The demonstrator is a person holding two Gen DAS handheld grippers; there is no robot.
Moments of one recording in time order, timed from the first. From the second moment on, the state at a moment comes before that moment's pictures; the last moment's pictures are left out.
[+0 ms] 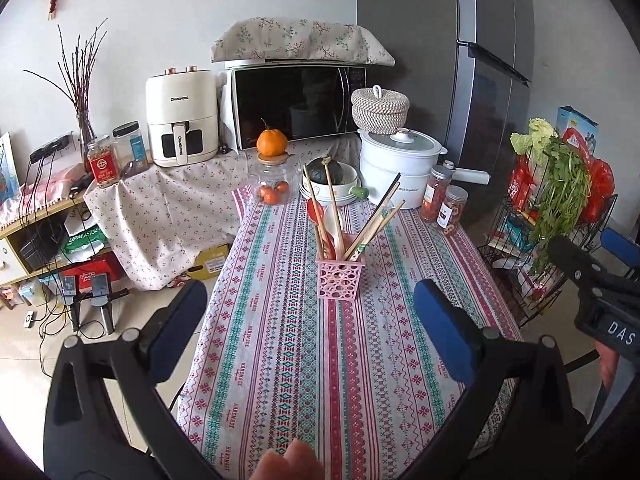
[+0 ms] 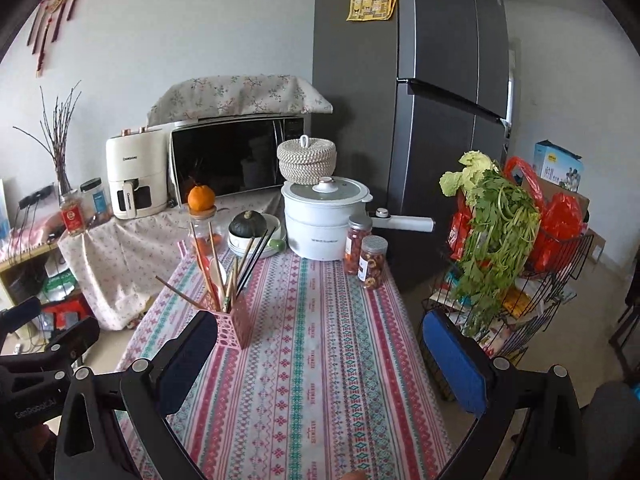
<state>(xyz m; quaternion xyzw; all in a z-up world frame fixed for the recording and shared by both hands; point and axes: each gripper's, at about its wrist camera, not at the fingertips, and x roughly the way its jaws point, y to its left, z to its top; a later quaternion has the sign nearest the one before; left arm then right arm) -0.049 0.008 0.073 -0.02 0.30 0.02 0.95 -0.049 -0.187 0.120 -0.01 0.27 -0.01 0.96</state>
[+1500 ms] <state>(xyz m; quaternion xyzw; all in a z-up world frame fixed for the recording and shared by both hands) -0.049 0.006 0.063 -0.02 0.32 0.02 0.95 -0.045 -0.181 0.113 -0.01 0.28 -0.02 0.96</state>
